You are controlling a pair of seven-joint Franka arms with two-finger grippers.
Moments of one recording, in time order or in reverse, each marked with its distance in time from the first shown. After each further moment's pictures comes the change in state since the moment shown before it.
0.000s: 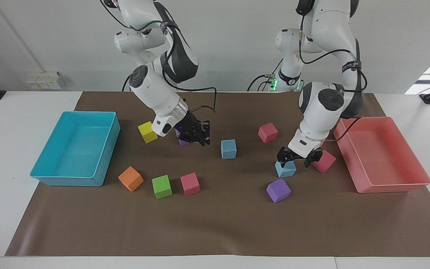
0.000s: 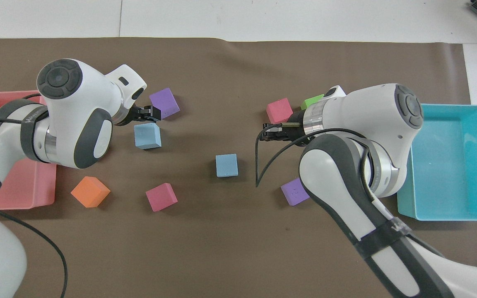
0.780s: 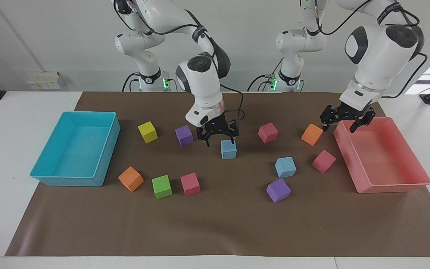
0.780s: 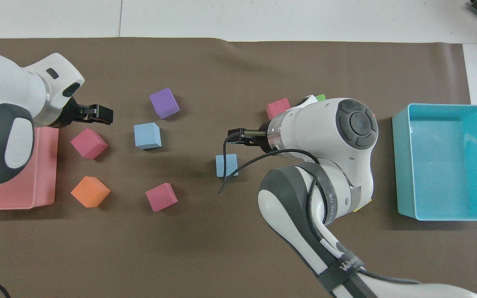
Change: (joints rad) left arm 0.093 -0.197 0.001 0.001 -0.022 -0.191 0.126; right arm 0.125 -0.001 0.000 0.018 -0.226 0.105 0.329
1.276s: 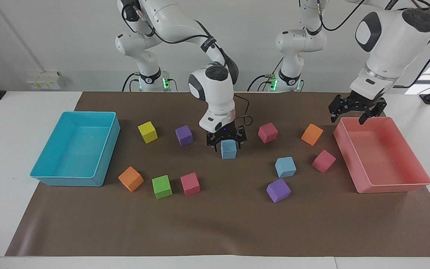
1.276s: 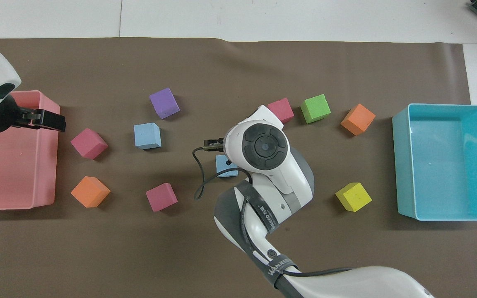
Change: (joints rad) left arm 0.099 -0.107 0.006 0.064 0.000 -0.199 0.175; right arm 0.124 0.144 0.000 0.090 -0.387 0.057 0.285
